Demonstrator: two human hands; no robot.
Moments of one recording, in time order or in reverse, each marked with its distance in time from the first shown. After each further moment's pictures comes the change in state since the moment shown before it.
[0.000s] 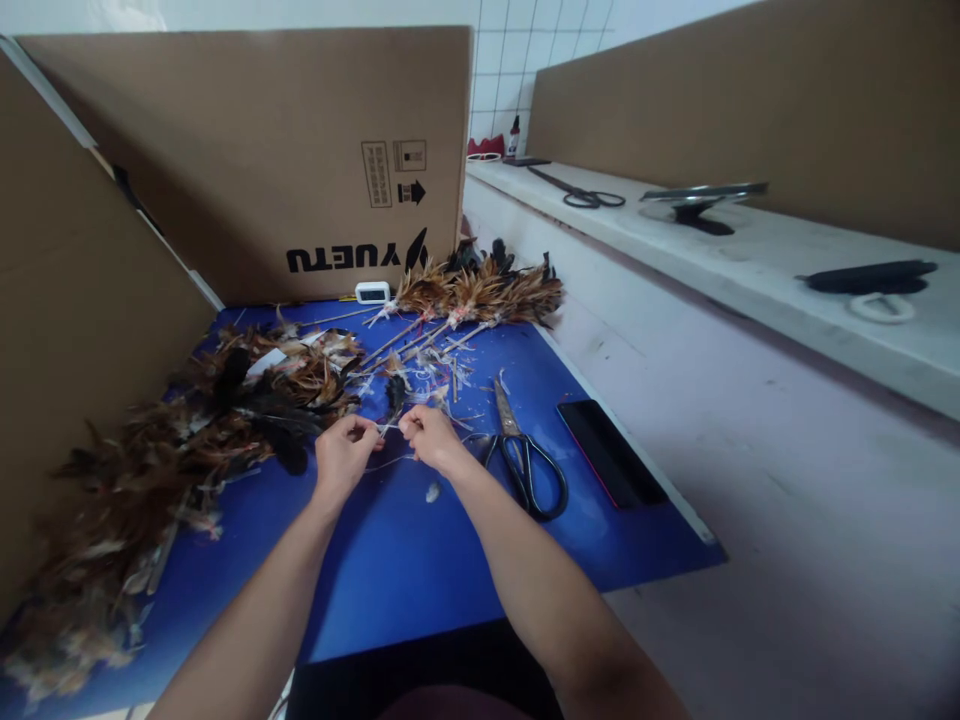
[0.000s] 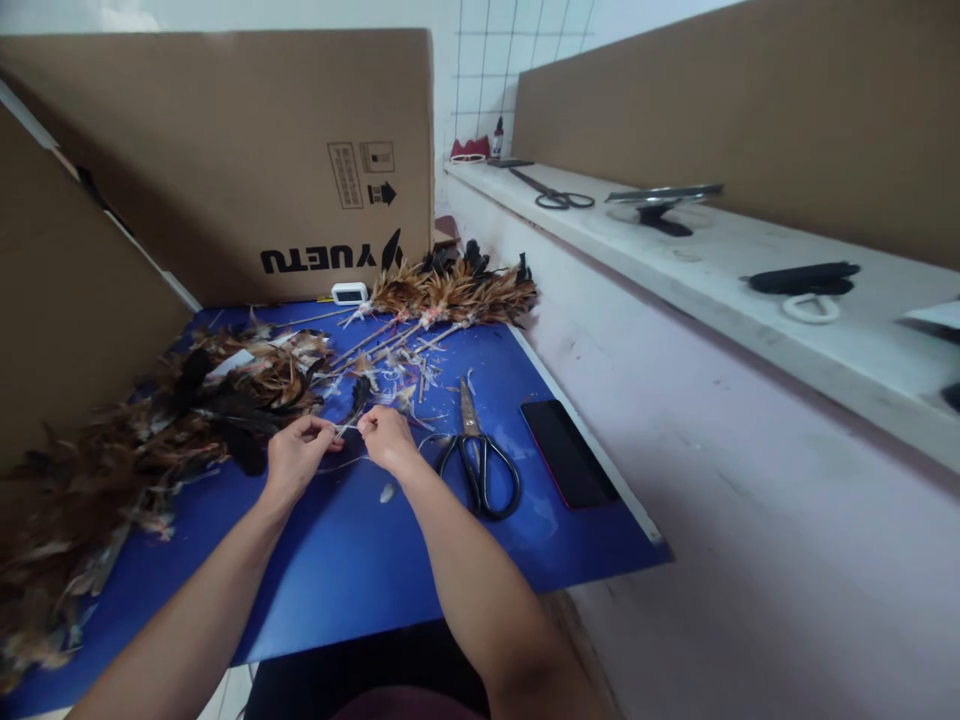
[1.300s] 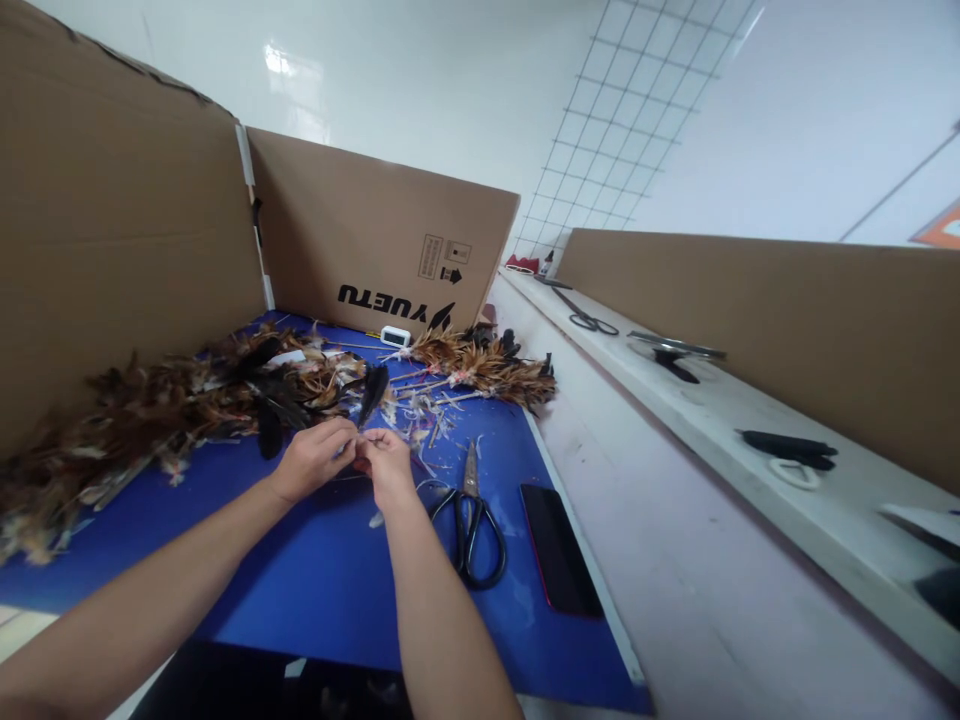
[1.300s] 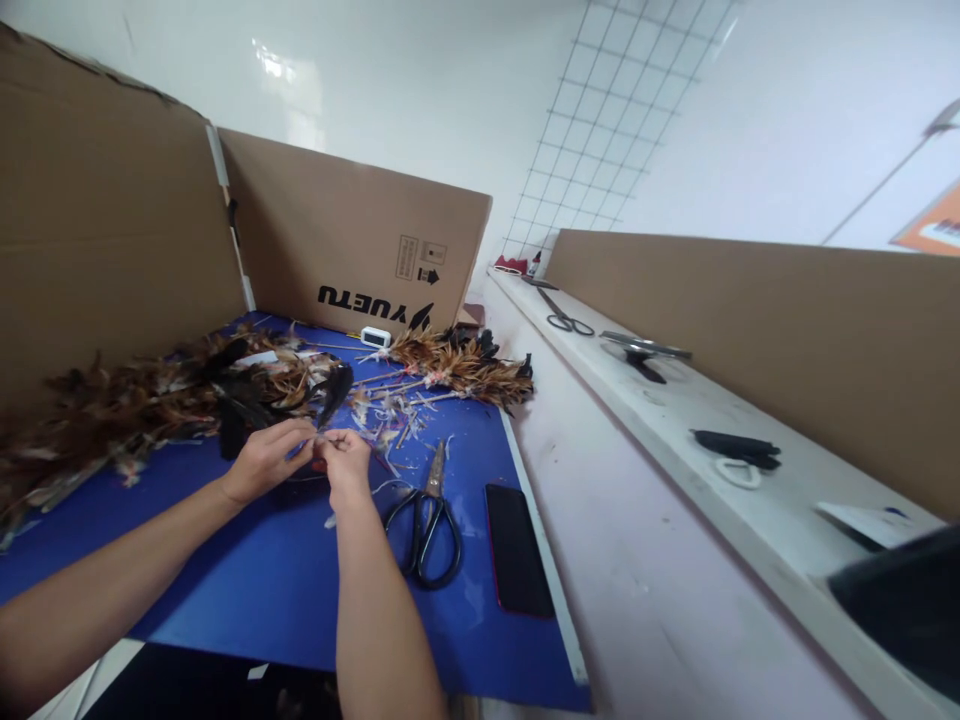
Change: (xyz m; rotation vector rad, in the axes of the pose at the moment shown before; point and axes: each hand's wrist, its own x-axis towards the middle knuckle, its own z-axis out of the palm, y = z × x) left_hand -0.014 0.005 -0.011 0.495 0.164 0.896; right_hand -0.012 -0.007 0.023 0.741 -0.141 0.073
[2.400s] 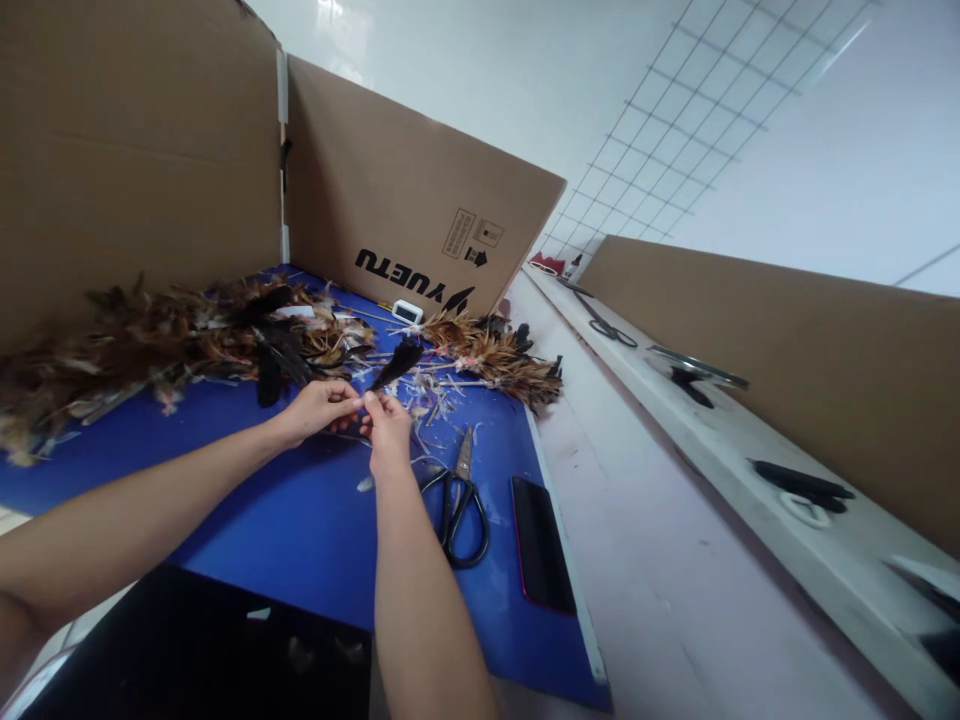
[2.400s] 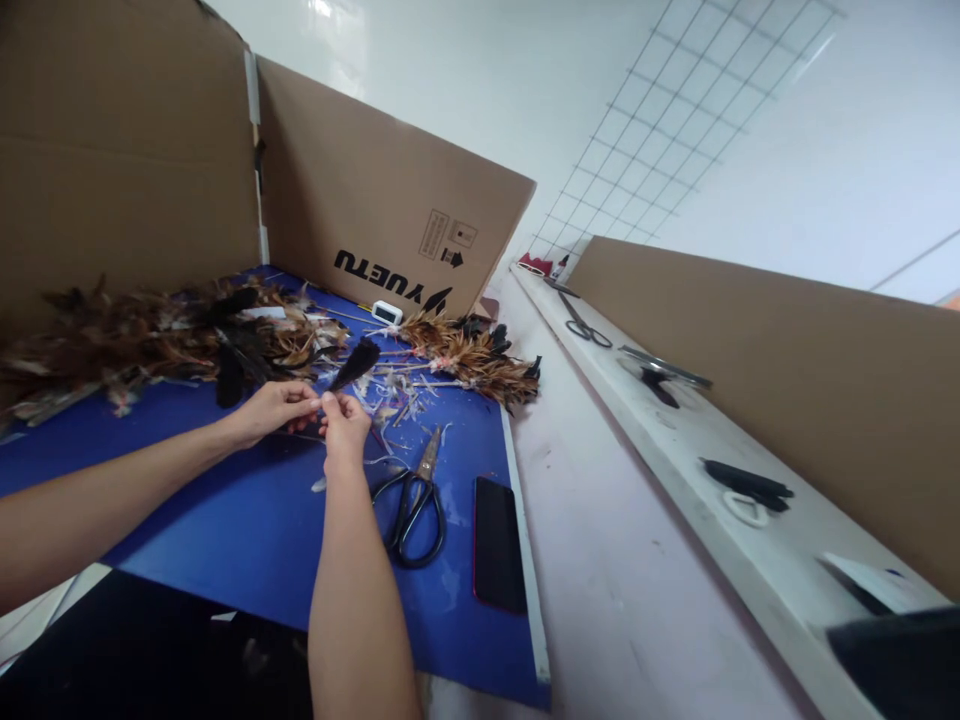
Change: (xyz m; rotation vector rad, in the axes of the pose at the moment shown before) left_hand 0.006 0.011 0.008 -0.821 -0.170 -0.839; right_hand 0.007 0.001 -0.007 -0.120 0.046 -0.073
